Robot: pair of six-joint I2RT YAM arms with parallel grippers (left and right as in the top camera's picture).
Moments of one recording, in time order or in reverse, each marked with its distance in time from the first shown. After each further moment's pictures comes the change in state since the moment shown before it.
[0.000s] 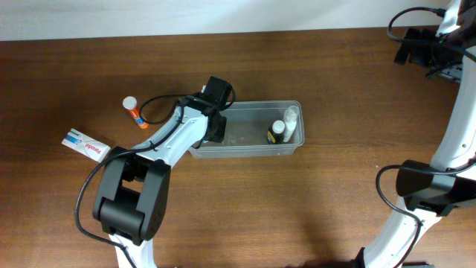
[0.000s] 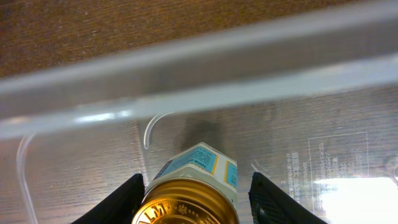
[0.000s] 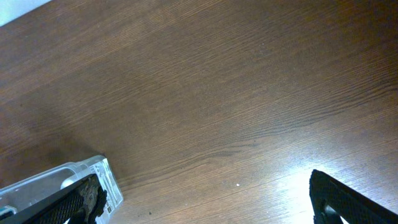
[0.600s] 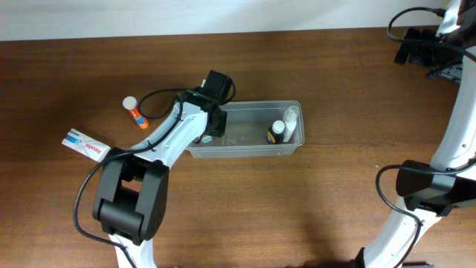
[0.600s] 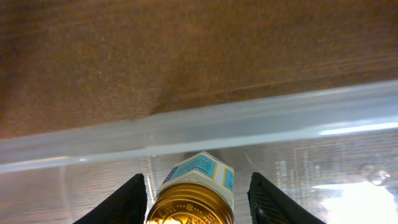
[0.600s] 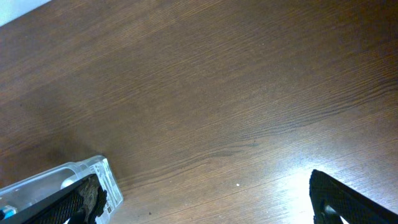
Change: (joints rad) left arm 0.000 0.000 0.069 -0.044 0.000 0.000; right arm 0.000 0.000 0.000 0.000 0.000 0.000
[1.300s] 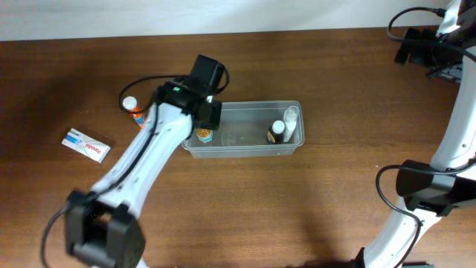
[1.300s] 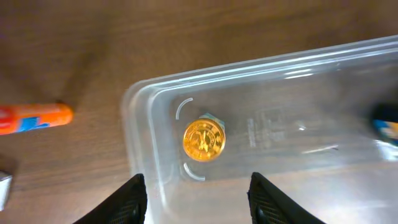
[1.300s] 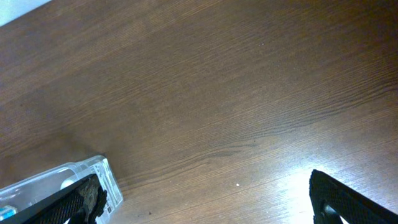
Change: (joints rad) left arm 0.000 -0.232 0.077 -0.211 0.031 -0.001; right arm 0.000 0.000 0.000 0.000 0.000 0.000
